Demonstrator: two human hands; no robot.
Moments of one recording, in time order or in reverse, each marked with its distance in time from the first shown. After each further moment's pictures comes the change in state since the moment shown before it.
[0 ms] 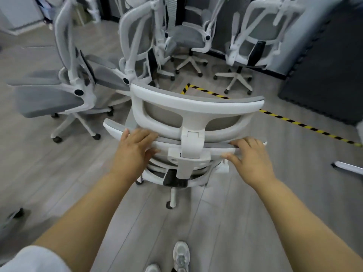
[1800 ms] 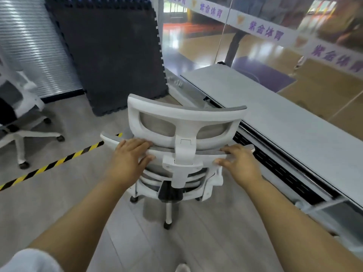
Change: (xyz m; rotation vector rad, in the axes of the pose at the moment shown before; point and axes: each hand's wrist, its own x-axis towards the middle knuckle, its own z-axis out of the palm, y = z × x) left_hand 0.543 0.627 0.467 -0.414 -0.430 0.852; right_hand 0.045 0.691 -0.218 0.132 0.400 1.109
